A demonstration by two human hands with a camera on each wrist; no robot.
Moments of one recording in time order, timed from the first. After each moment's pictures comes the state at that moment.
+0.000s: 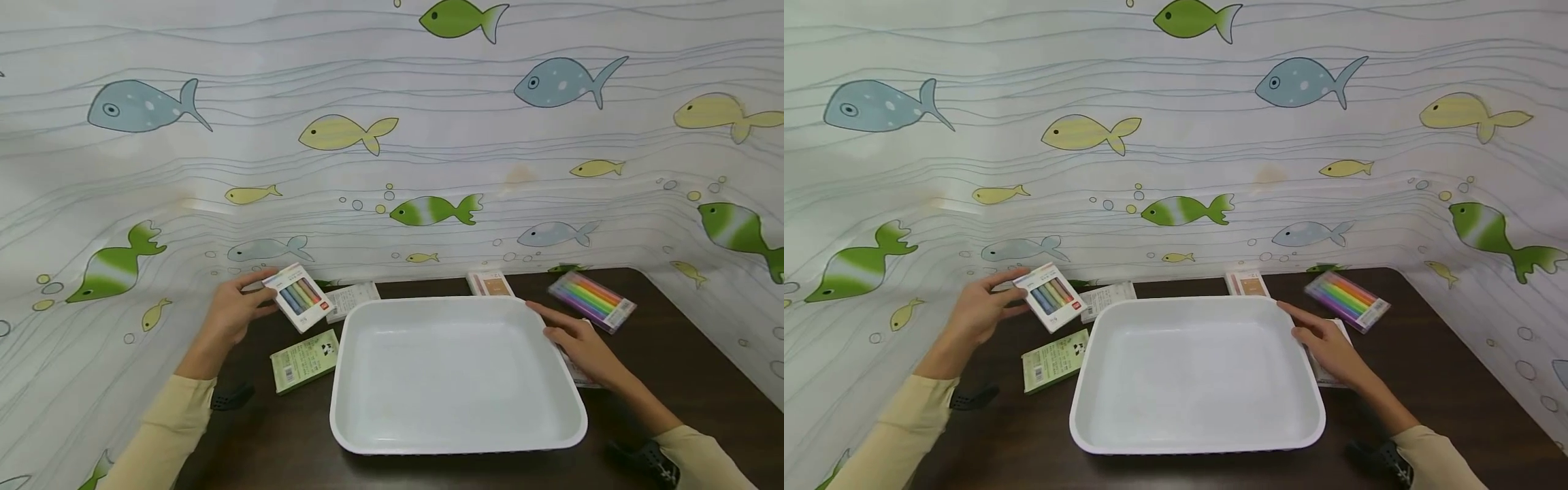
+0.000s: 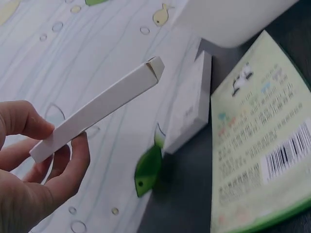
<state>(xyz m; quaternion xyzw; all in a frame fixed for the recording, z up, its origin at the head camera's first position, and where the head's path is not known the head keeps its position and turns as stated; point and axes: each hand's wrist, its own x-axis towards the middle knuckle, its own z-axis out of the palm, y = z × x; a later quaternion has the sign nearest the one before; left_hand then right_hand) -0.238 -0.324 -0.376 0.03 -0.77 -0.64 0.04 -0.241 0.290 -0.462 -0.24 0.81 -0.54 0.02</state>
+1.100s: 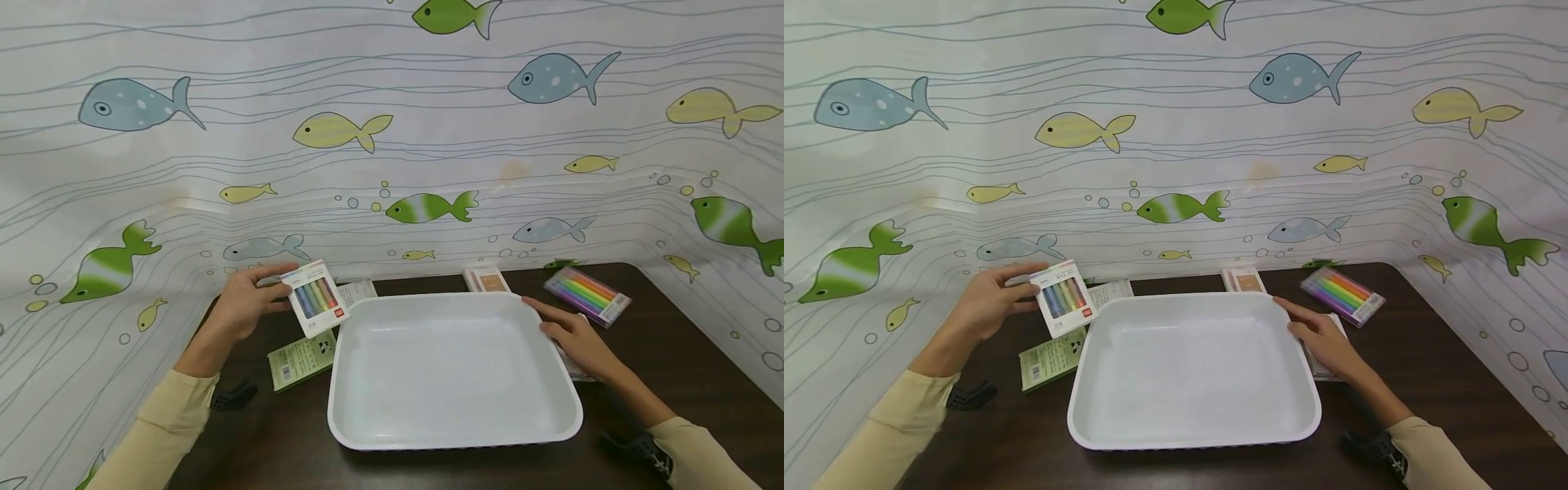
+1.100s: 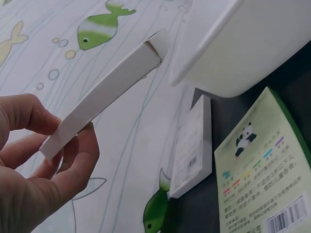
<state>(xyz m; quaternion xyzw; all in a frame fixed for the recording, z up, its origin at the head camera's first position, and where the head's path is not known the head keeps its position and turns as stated) -0.228 -0.287 -0.347 -0.04 -0.78 -0.62 -0.02 -0.242 0.292 -0.462 -0.23 0.81 -0.53 0.02</state>
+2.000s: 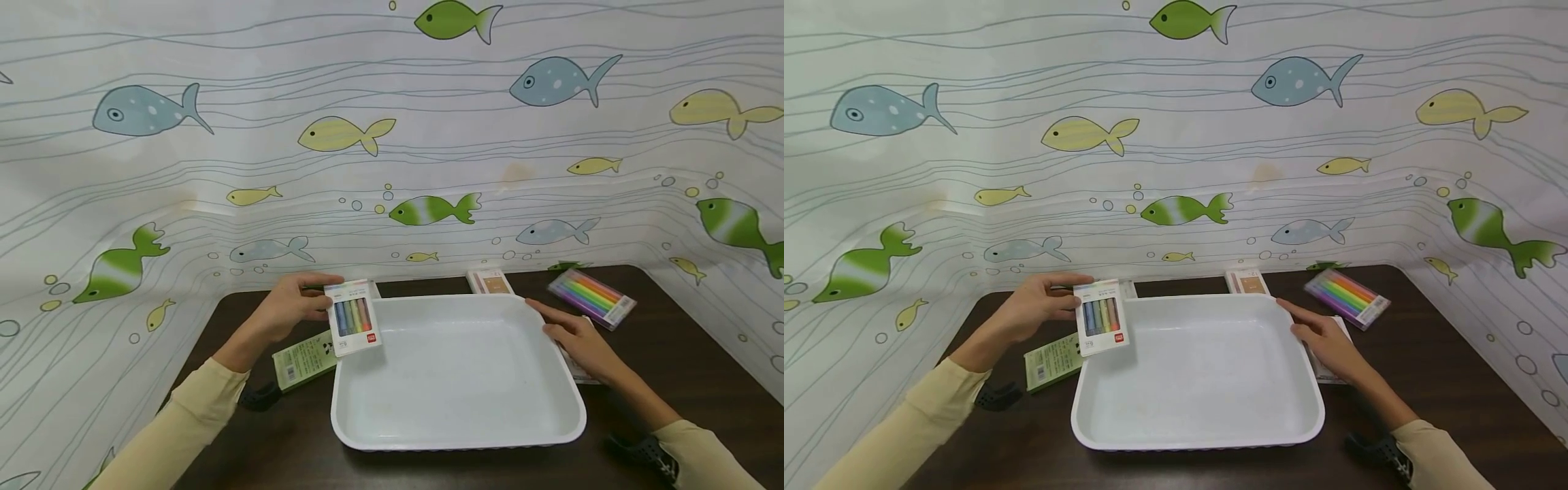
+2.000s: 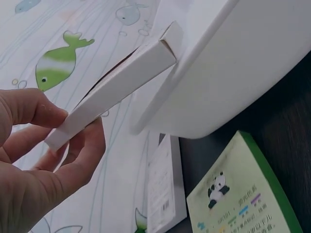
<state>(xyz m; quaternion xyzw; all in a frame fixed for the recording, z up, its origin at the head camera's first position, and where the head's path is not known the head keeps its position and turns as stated) -0.235 -0.248 -0.358 -0.11 -0.78 -0.61 -0.10 -0.239 0.289 -0.458 -0.23 0.82 -0.52 0.01</state>
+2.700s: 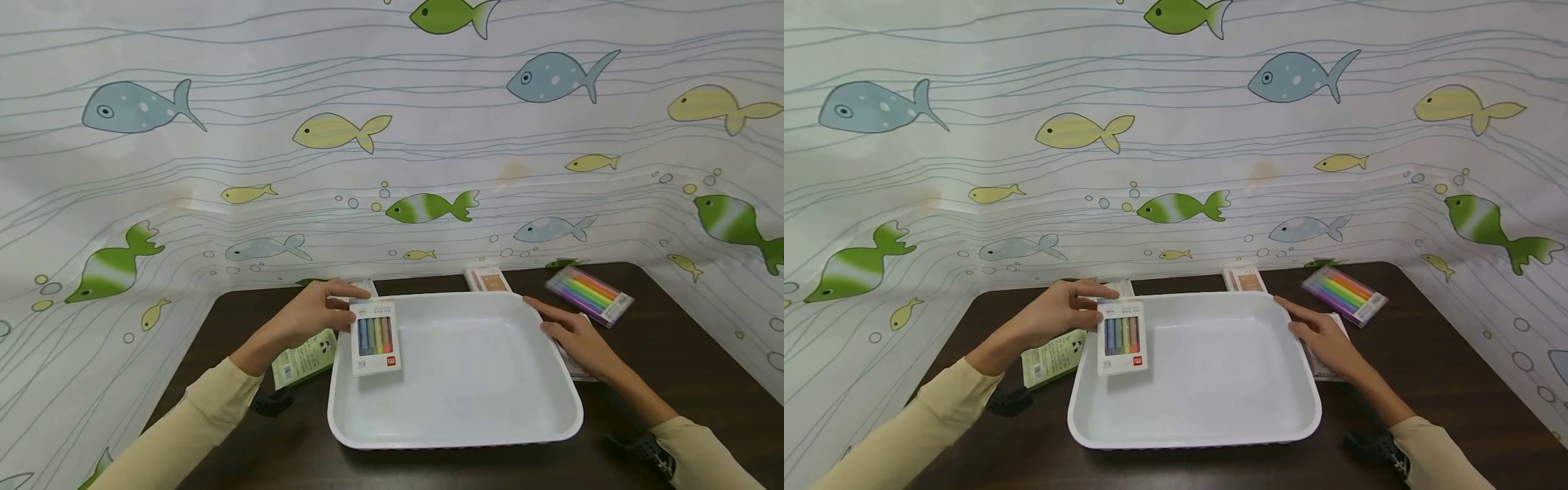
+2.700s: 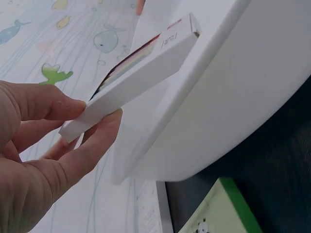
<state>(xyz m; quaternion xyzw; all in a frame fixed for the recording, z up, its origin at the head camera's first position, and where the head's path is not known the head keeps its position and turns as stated) -0.226 -0.207 -0.358 -0.17 -0.80 -0.56 -0.15 -0.242 0.292 -0.460 -0.24 0.82 -0.52 0.01</state>
